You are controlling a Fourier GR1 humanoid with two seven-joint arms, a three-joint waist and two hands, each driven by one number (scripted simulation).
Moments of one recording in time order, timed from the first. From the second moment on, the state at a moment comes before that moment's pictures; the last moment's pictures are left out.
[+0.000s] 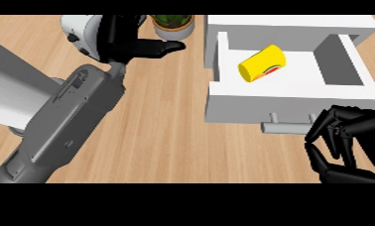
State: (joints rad) left arm -0.83 0.32 -0.41 -1.10 0.81 0.42 -0.33; right arm 0.00 -0.28 -0.07 -2.10 -0.10 0.40 0.15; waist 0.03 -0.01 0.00
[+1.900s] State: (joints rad) left arm -0.09 0.54 -0.07 -1.45 0.81 -0.06 -0.38; right arm -0.57 -0.20 0.13 -0.83 0.81 0.03 -0.36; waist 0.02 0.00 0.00
